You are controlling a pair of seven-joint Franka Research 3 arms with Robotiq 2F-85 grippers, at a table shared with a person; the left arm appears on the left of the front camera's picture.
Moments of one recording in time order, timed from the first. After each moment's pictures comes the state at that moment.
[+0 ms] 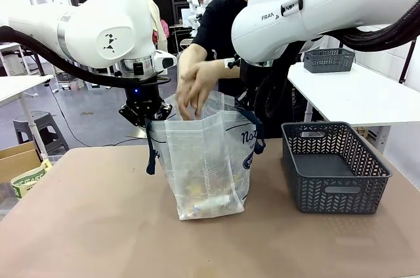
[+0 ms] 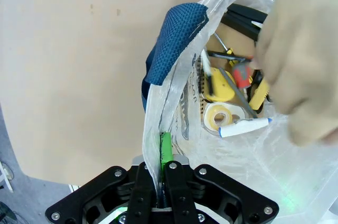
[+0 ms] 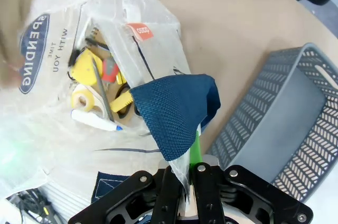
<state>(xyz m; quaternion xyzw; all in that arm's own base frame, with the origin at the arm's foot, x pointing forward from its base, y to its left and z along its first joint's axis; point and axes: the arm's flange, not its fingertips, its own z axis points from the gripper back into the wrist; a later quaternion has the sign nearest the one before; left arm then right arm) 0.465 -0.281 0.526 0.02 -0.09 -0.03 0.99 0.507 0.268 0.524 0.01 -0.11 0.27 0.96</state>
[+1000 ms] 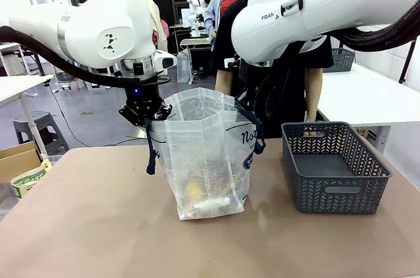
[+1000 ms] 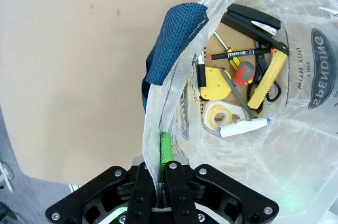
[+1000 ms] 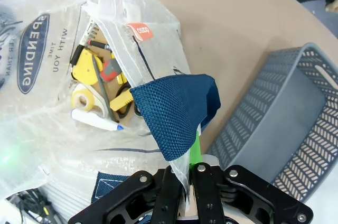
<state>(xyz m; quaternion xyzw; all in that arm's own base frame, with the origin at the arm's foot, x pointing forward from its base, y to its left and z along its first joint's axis) 0.465 -0.281 0.526 0.02 -0.09 -0.03 0.99 0.507 0.268 0.524 0.01 -0.11 0.27 0.96</state>
